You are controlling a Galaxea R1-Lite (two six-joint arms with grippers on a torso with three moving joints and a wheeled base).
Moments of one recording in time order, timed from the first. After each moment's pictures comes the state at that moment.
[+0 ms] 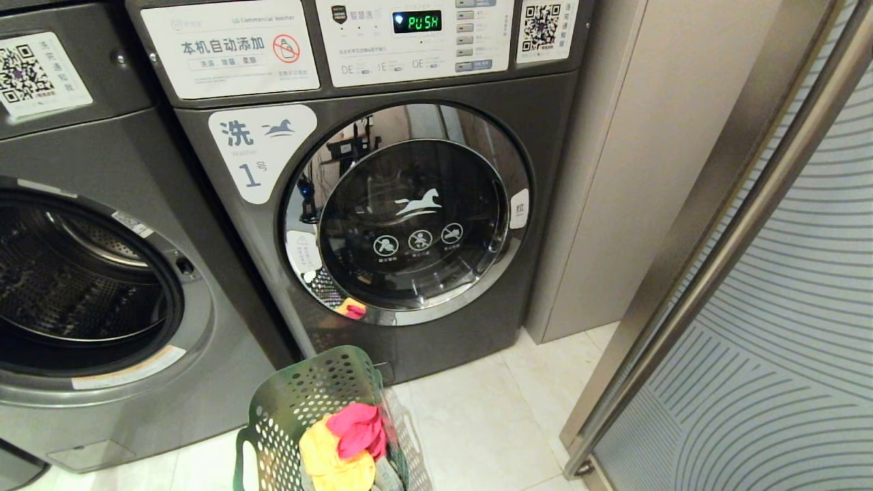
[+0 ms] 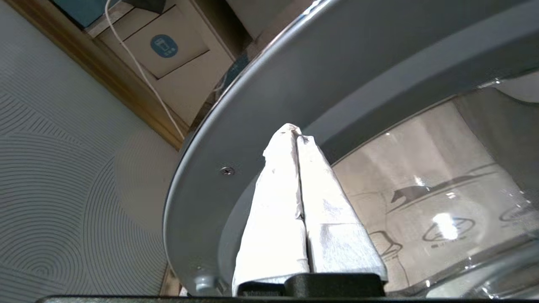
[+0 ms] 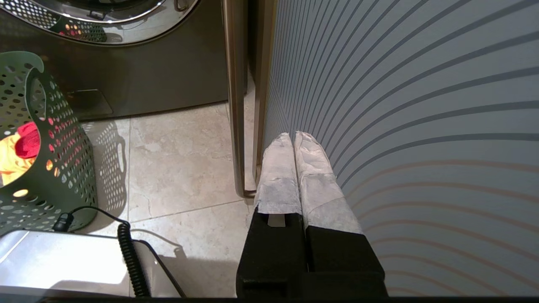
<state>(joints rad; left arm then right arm) 1.21 1.90 -1.20 -0.59 0.67 0.30 -0.01 0.00 -0.07 0.18 0.05 -0.08</state>
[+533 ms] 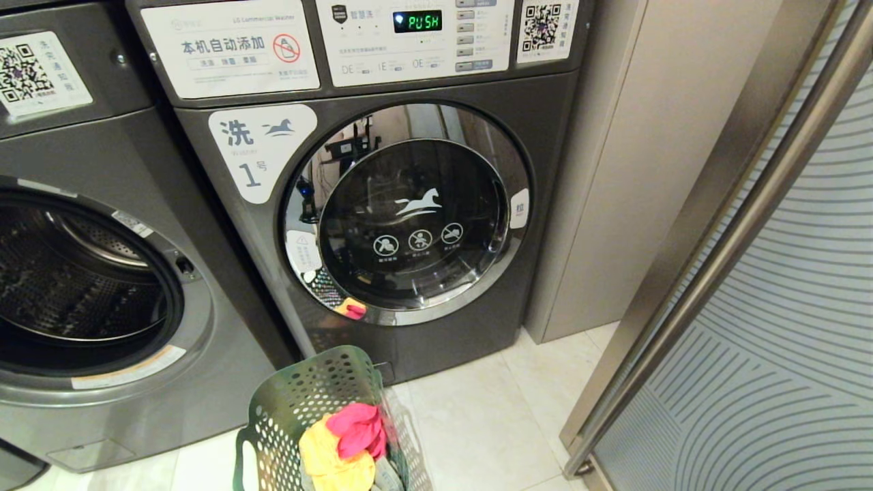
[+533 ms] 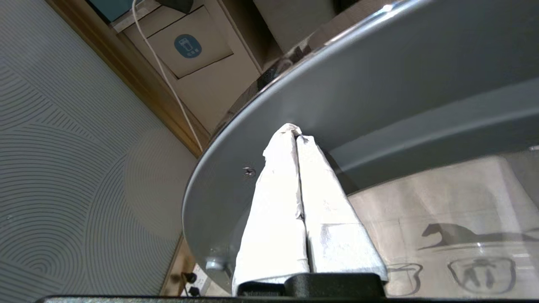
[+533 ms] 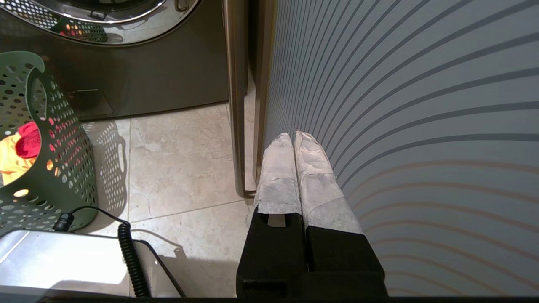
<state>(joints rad) 1.31 2.08 -1.43 -0.58 0.67 0.30 -0.01 0.00 -0.07 0.18 0.05 -0.08</state>
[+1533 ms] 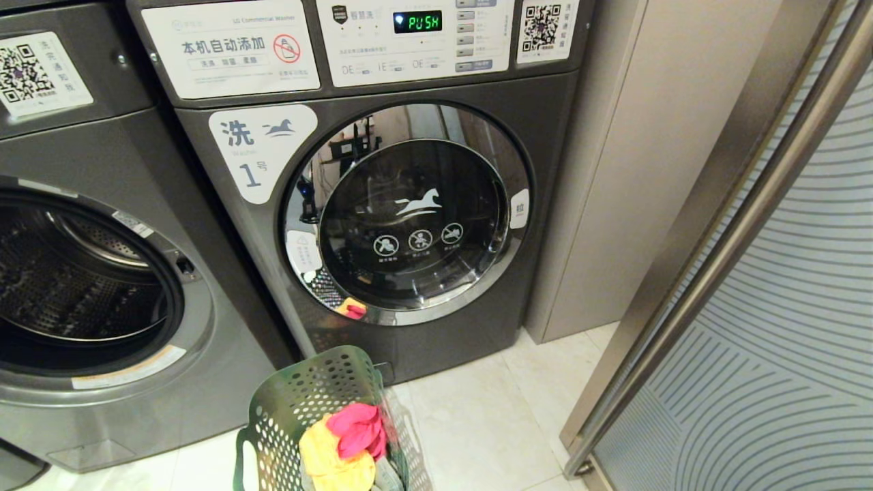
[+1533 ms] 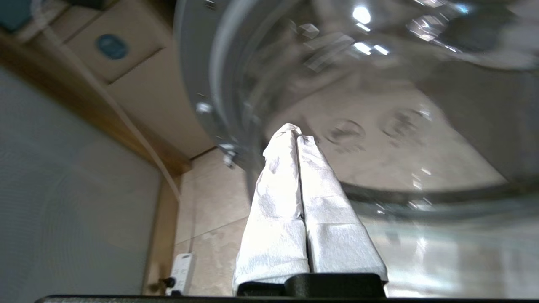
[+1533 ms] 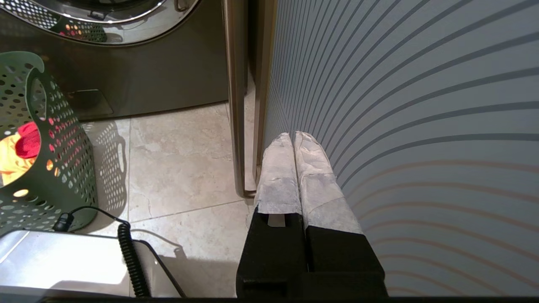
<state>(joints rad) 1.29 2.01 -1.27 -0.57 0.50 0.29 -0.01 0.00 -0.07 0.18 0.05 -0.08</state>
